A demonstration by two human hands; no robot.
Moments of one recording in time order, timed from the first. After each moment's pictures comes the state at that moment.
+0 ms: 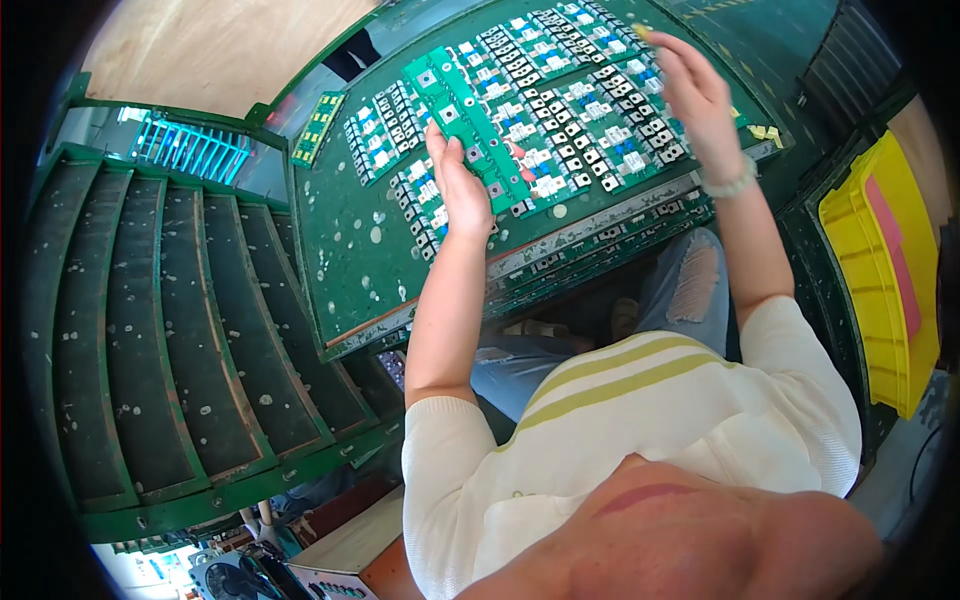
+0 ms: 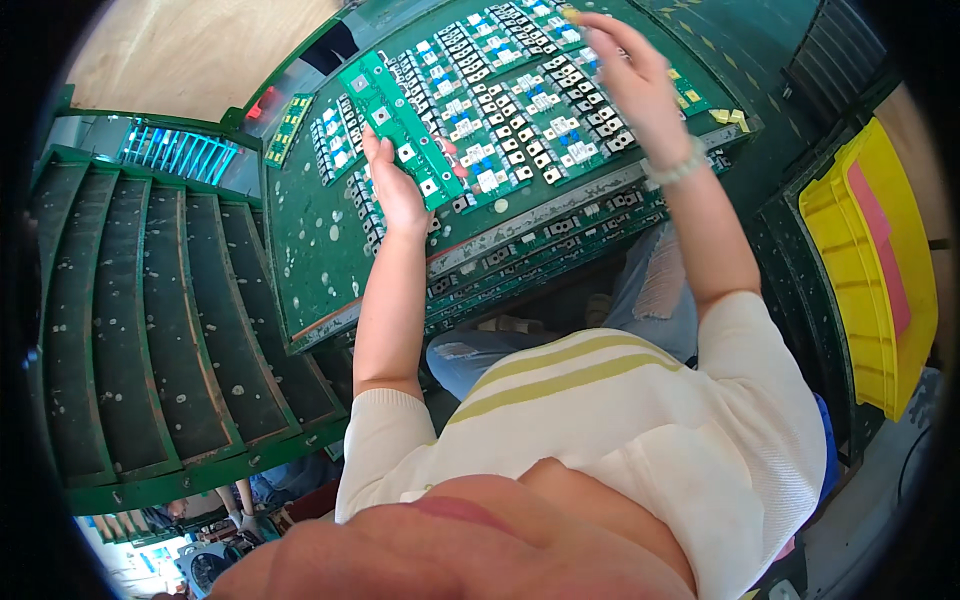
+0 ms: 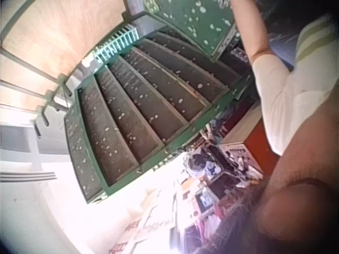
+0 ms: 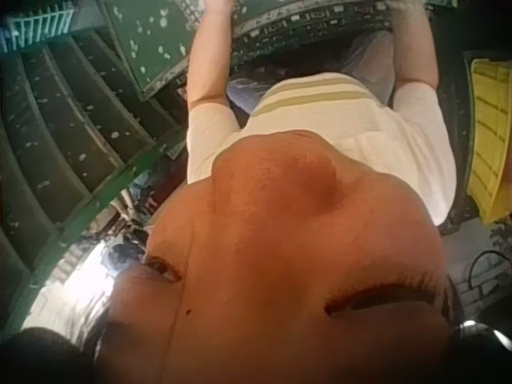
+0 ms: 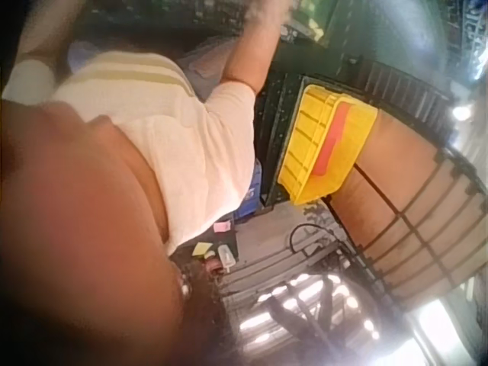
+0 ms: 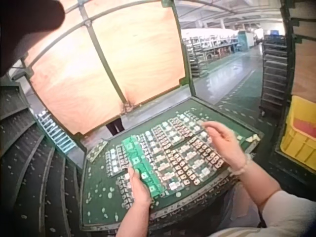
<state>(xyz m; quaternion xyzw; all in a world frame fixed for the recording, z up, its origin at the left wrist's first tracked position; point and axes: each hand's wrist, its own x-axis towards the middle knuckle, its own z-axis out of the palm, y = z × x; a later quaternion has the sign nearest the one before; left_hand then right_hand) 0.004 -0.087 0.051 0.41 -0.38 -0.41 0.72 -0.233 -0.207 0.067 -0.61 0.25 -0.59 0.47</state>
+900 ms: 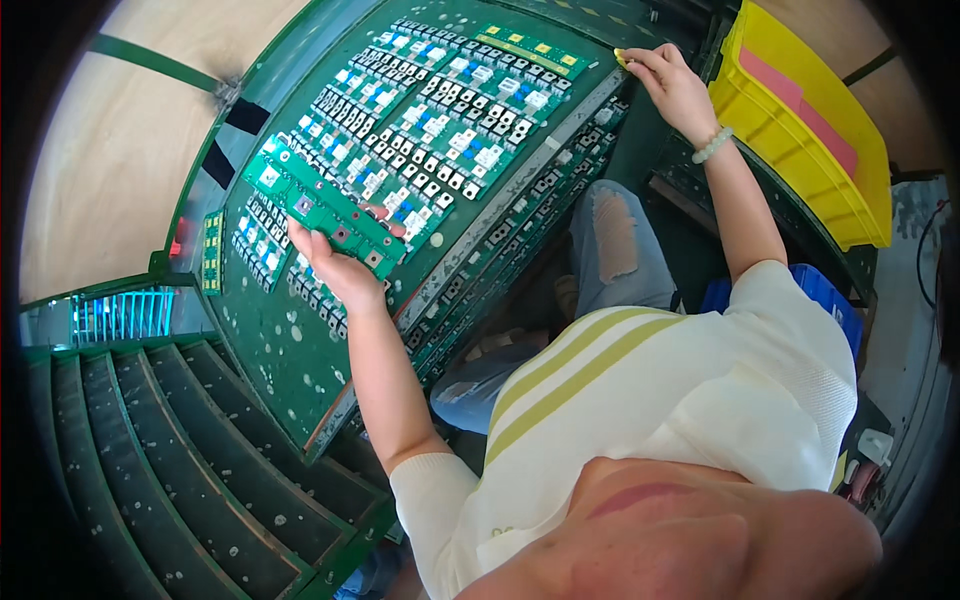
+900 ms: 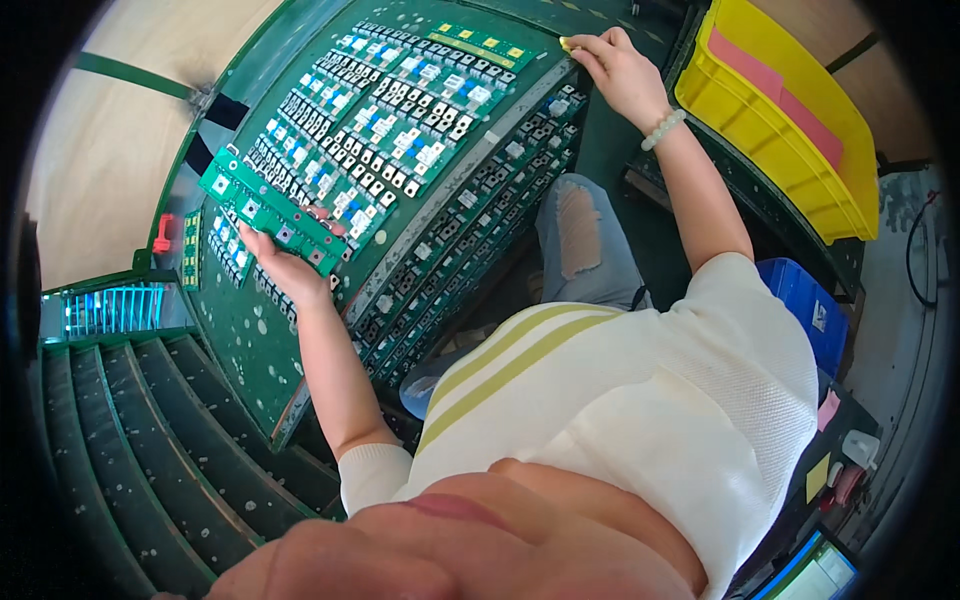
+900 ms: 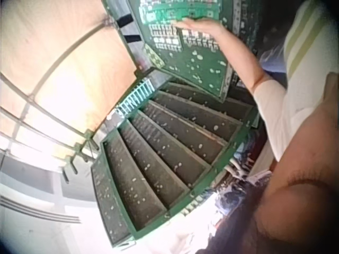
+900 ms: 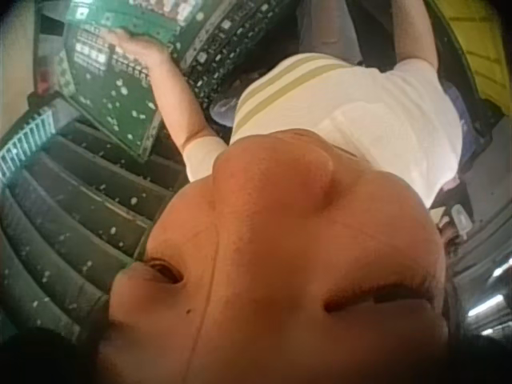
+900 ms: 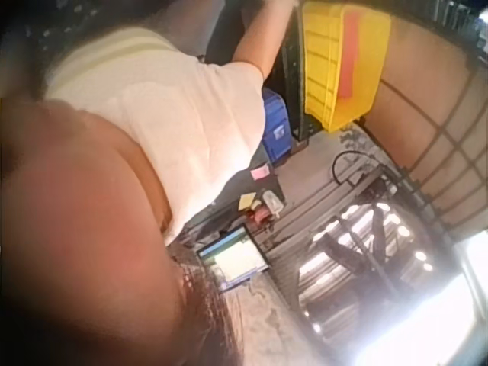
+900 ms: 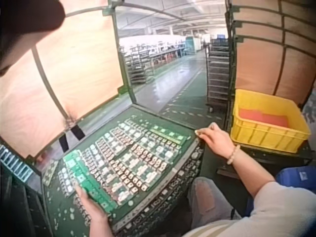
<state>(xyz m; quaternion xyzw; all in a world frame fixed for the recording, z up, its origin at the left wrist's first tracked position) 0.002 -0.081 0.040 0.39 -0.43 -0.38 0.72 -0.417 -0.191 0.020 -0.74 0.59 -0.33 -0.05</state>
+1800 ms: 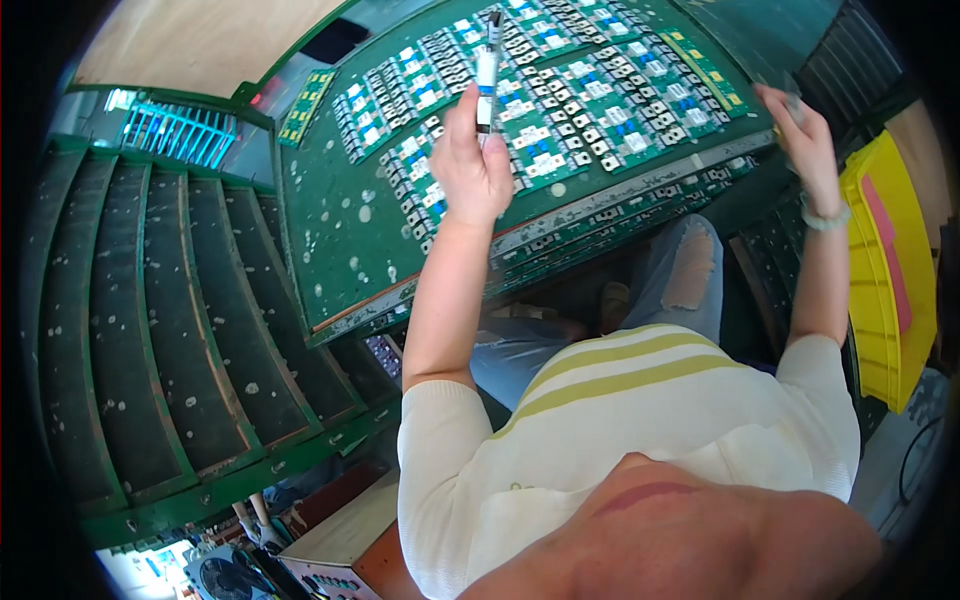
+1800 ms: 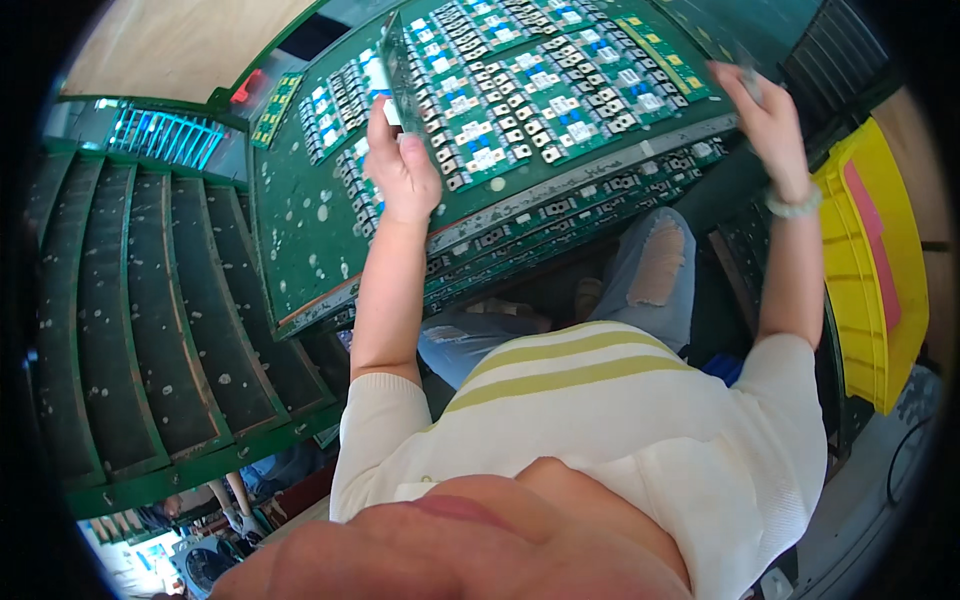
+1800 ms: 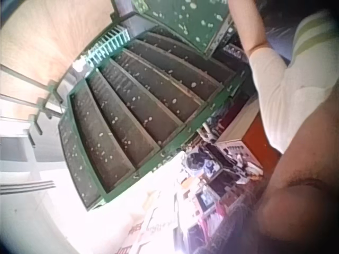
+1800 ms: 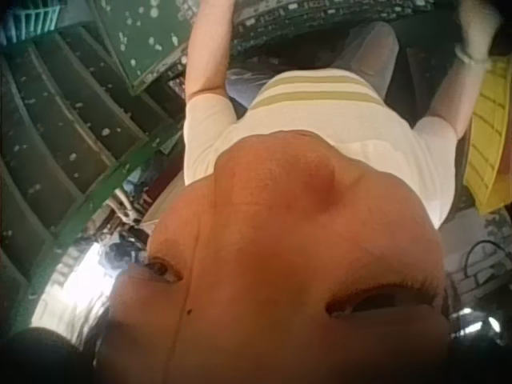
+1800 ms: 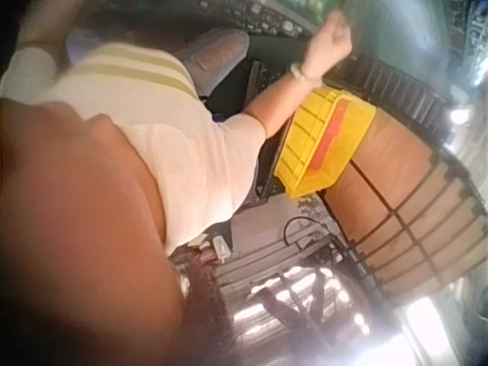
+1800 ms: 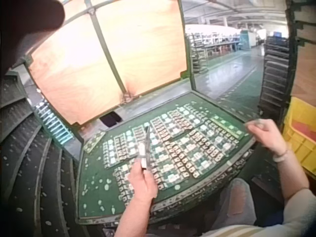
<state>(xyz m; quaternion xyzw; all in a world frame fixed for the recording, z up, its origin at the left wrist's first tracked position) 0.015 -0.082 0.022 0.49 -0.65 0.10 0.58 -0.380 -0.210 0.061 -0.74 0.42 -0.42 0.32</state>
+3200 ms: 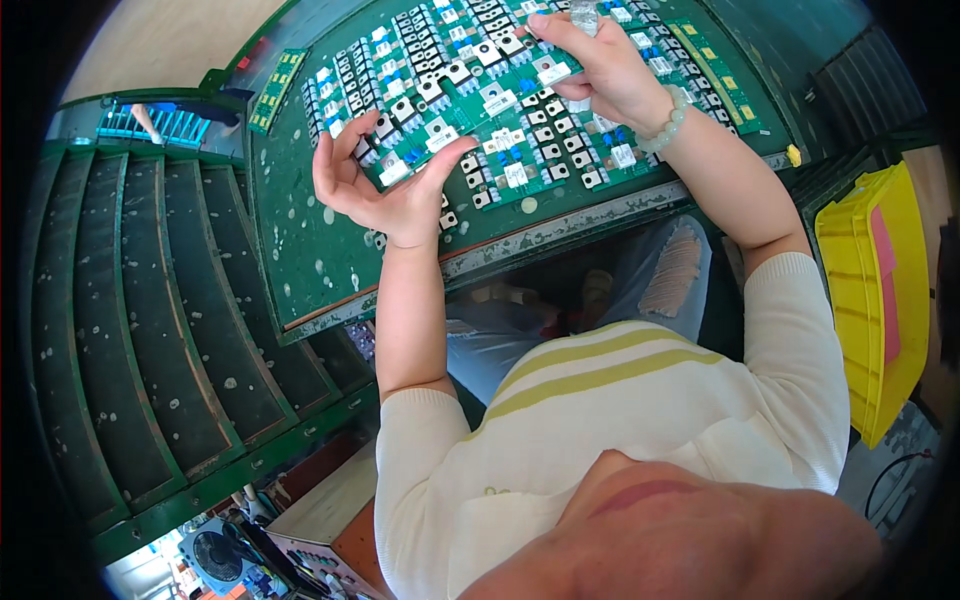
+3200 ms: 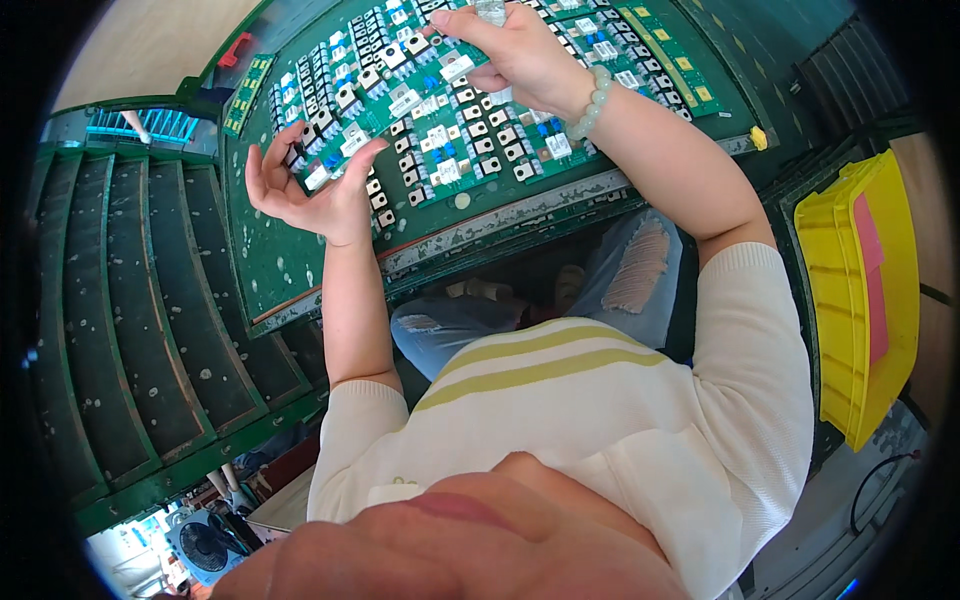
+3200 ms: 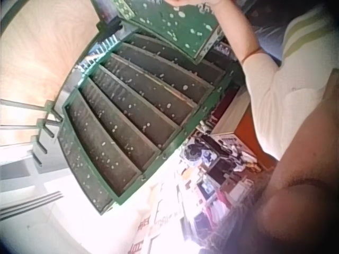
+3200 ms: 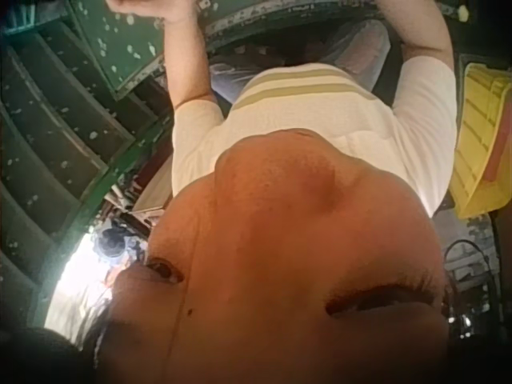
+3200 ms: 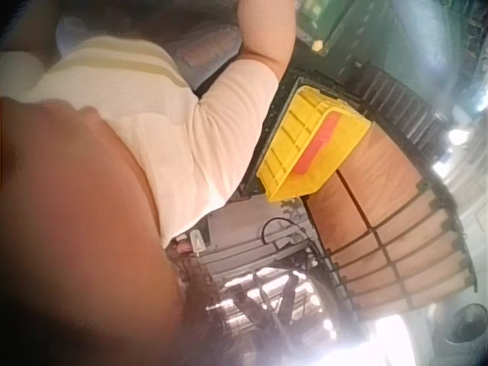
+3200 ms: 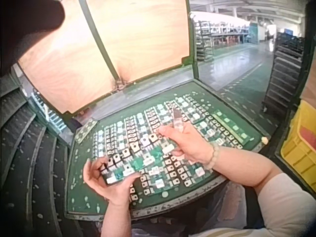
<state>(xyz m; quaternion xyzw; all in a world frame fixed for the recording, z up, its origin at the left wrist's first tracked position) 0.025 -0.085 0.039 0.50 -0.55 0.25 0.62 -0.158 -0.228 0.082 -0.51 0.19 -0.33 0.77</state>
